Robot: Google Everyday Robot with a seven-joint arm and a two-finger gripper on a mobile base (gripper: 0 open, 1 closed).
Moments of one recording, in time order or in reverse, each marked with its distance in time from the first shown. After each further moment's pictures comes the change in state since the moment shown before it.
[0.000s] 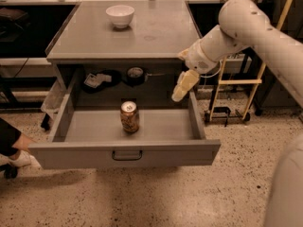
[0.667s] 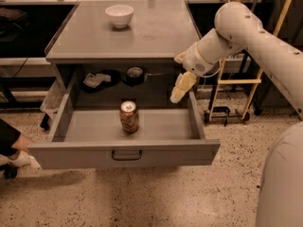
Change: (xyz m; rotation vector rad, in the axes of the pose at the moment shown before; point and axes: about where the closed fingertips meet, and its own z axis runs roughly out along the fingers) arm 0.001 -0.002 0.018 -0.041 -0.015 0.003
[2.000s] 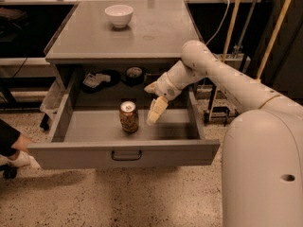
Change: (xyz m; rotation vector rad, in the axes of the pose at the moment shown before) arm -0.011 0.042 0.141 -0.295 -0.130 -0.008
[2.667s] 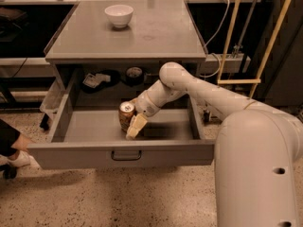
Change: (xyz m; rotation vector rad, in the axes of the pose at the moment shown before) arm -0.013 0.016 0.095 -0.055 -0.059 0.000
